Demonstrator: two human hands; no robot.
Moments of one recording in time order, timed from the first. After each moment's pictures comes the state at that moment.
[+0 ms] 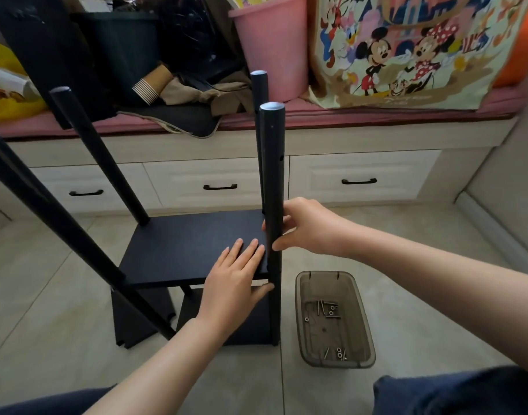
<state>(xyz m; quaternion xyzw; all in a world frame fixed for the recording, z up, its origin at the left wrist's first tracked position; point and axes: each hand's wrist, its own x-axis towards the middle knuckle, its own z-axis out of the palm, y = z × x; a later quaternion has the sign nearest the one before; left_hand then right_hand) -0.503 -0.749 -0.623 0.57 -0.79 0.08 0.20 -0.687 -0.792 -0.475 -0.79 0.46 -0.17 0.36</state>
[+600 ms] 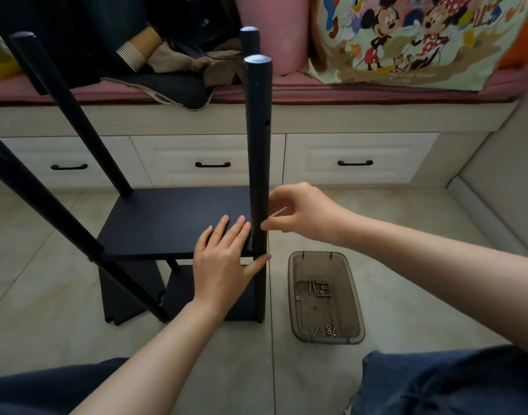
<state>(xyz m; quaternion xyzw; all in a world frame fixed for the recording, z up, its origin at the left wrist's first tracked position) -0.506 -0.749 -0.636 0.62 -0.73 0.13 0.26 -0.688 -0.794 -0.506 -0.77 0.46 -0.22 0.38</state>
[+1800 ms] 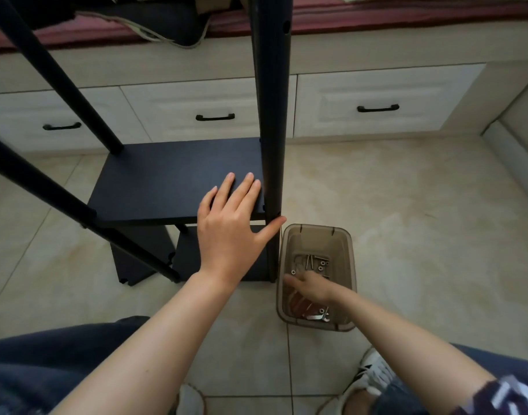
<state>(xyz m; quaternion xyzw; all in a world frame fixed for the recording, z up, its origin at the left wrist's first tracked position) -0.512 -0.743 -0.637 0.62 -0.72 0.13 0.28 -0.697 -0.738 -0.768 -0.57 0.61 0.03 0.55</state>
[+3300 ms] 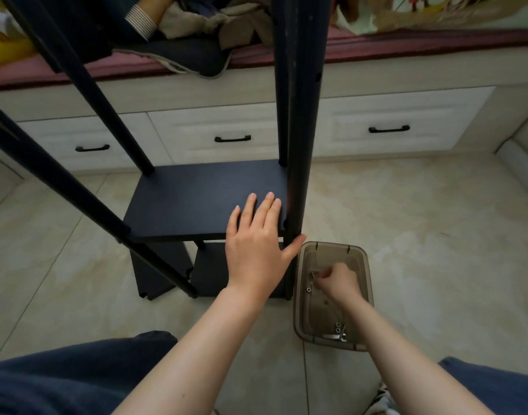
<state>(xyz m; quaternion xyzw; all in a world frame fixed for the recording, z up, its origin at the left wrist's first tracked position) -0.520 -0.735 -0.621 0.66 -0.72 0.06 0.21 -0.687 -0.753 -0.745 -0.51 0.76 -0.12 0.38</state>
